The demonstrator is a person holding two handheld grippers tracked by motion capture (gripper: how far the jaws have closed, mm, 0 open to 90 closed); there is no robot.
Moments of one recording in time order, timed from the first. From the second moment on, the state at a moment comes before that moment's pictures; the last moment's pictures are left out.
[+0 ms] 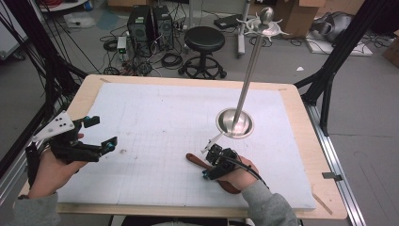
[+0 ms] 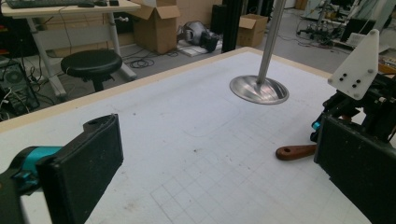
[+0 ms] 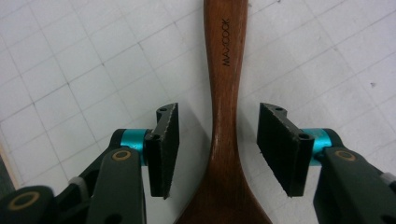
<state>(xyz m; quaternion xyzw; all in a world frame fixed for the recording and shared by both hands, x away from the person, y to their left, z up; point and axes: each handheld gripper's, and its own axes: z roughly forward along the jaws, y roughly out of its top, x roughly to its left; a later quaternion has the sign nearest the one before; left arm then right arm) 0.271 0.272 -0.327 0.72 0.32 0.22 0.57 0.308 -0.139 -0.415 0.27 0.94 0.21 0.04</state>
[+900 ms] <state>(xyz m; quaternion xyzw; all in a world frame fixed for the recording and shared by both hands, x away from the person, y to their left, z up) 0.267 0.278 -0.325 0.72 0.32 0.22 0.58 0.313 -0.134 -0.411 0.26 0.95 0.17 0.04</state>
